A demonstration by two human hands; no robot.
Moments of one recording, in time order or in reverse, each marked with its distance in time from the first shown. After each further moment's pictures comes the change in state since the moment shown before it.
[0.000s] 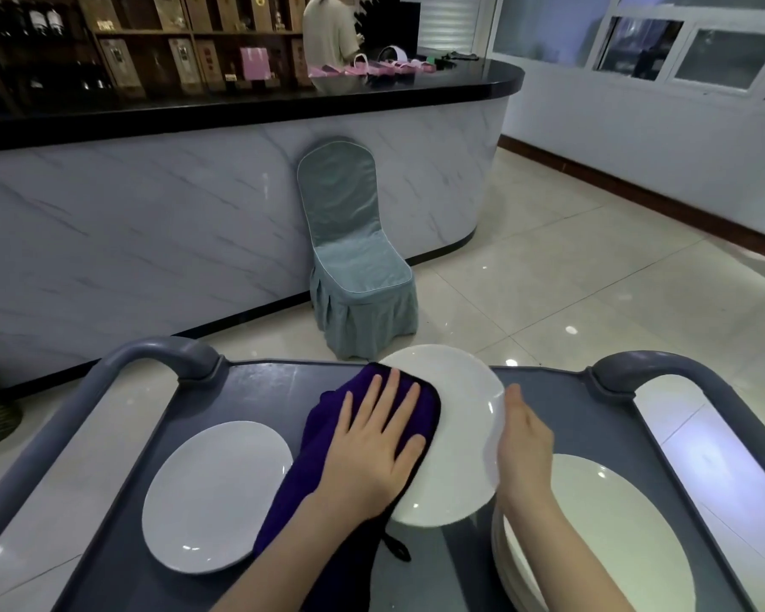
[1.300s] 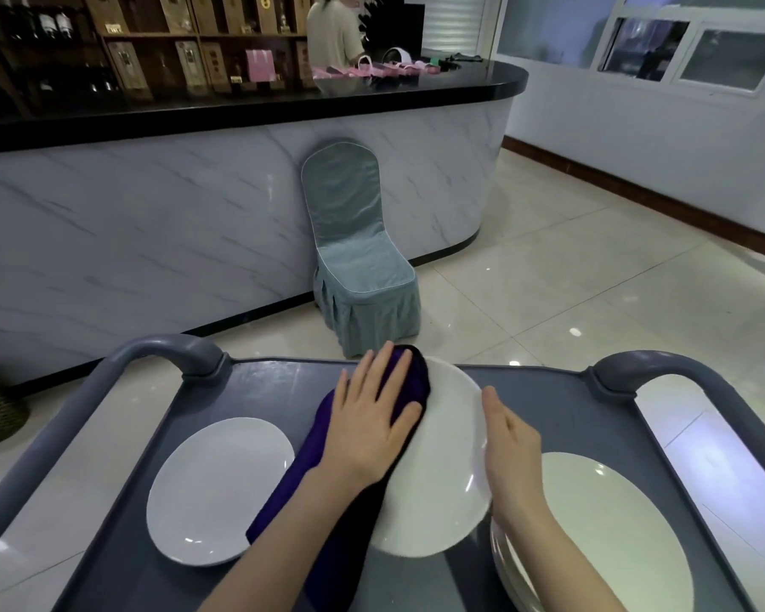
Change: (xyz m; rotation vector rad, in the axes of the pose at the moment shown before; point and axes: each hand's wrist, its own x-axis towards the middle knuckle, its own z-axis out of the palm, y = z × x) left_hand 0.020 -0.003 -0.012 -0.113 0.153 -0.037; right_hand -0.019 0.004 -0.002 -0.065 -0.184 -0.133
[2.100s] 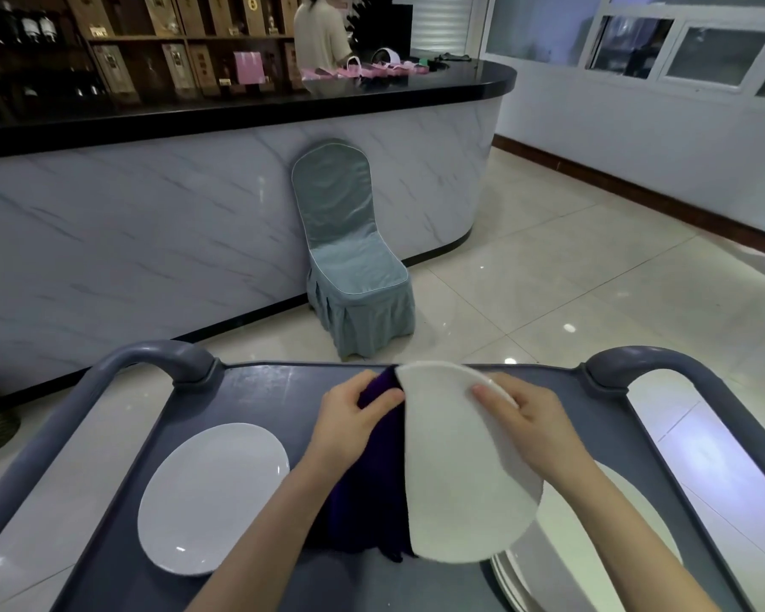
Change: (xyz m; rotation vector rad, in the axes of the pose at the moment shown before) left_hand 0.006 0.002 -0.025 -0.878 -0.013 -0.259; right_hand 0.023 -0.043 -0.043 -0.439 -0.387 -0.388
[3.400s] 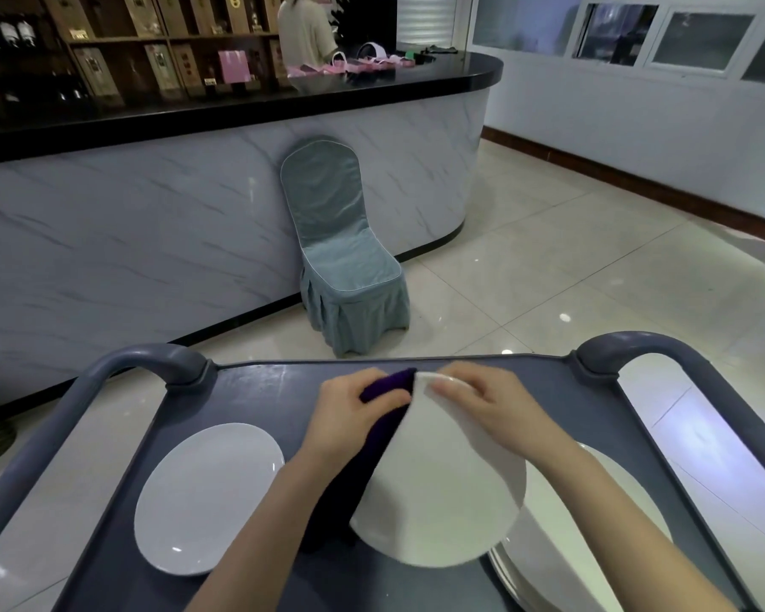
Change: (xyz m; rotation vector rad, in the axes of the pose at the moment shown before) left_hand -0.004 0.017 0.006 0.166 0.013 0.064; right_hand 0.016 0.001 0.008 -0.137 -0.184 -0.033
